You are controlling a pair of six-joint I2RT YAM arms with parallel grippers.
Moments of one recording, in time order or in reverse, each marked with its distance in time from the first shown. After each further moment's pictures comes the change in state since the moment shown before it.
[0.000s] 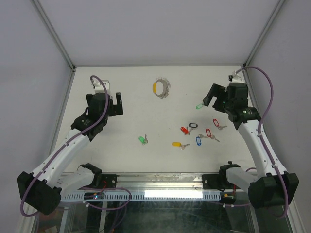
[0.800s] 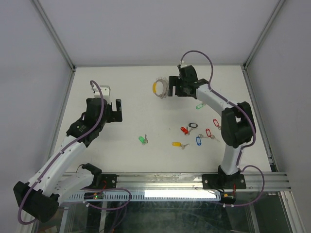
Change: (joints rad) left arm 0.000 -0.061 -0.022 -0.076 0.118 0.047; right arm 0.314 0.784 0.463 0.117 0.028 -0.076
